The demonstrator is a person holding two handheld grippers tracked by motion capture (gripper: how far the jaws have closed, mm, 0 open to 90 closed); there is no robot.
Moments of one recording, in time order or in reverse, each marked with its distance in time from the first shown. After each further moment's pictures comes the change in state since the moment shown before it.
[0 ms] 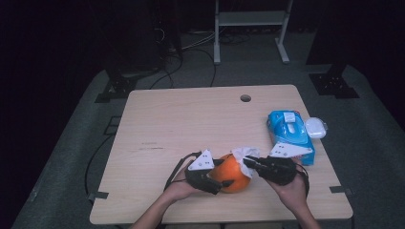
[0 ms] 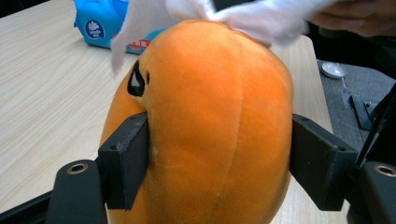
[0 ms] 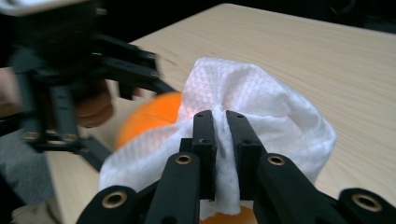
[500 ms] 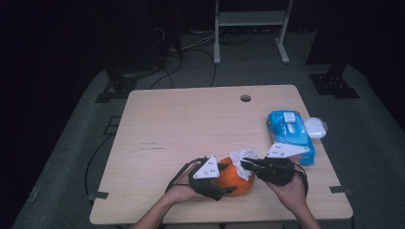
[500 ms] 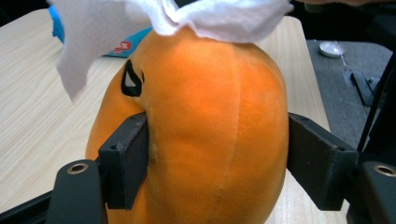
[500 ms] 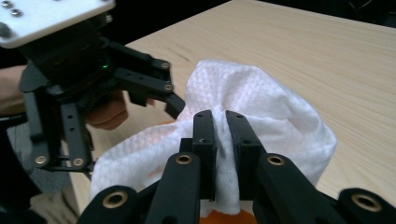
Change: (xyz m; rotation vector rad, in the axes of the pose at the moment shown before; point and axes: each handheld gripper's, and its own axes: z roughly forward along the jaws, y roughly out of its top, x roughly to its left) left arm -0.015 0.001 0.008 0.037 -0.021 0.132; right arm 0.005 0.004 0.002 0.040 0.035 -0.017
